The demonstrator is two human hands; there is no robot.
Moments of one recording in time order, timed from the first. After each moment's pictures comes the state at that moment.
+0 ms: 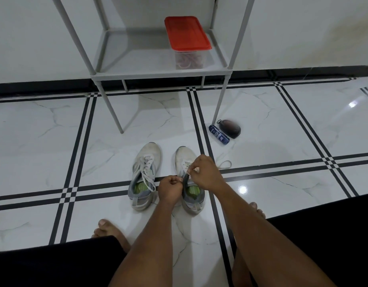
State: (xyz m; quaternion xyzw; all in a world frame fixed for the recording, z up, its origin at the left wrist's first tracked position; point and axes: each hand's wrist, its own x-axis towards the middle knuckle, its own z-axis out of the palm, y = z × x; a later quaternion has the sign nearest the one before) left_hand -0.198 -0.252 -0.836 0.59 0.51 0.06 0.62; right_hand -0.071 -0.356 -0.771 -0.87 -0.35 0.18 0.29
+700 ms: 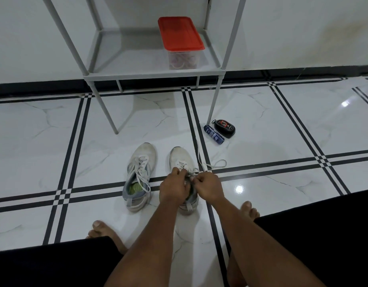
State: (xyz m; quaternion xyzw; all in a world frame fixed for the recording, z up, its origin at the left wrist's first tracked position) left_hand -0.185 -0.273 -0.801 0.94 0.28 0.00 0.22; right_hand -0.090 -0.394 -0.800 -0.91 -0.23 0.21 0.29
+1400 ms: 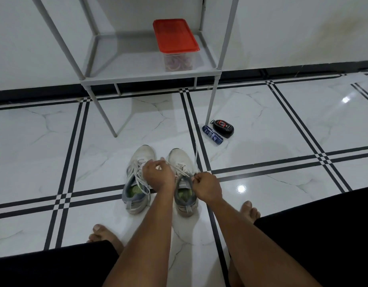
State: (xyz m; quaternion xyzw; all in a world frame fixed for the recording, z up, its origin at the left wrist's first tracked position) left_hand -0.161 -0.255 -0.758 0.56 0.59 0.33 0.49; right_hand -0.096 -0.391 -0.794 -0.91 -0.18 0.22 0.29
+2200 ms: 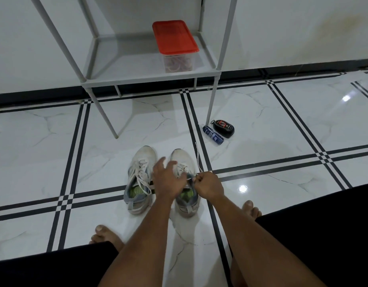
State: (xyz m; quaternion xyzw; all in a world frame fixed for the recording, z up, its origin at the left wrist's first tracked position) left_hand -0.177 -0.251 -0.788 0.88 0.39 0.10 0.26; right_hand -0.088 -0.387 -0.787 -0.91 -0.15 0.29 0.28
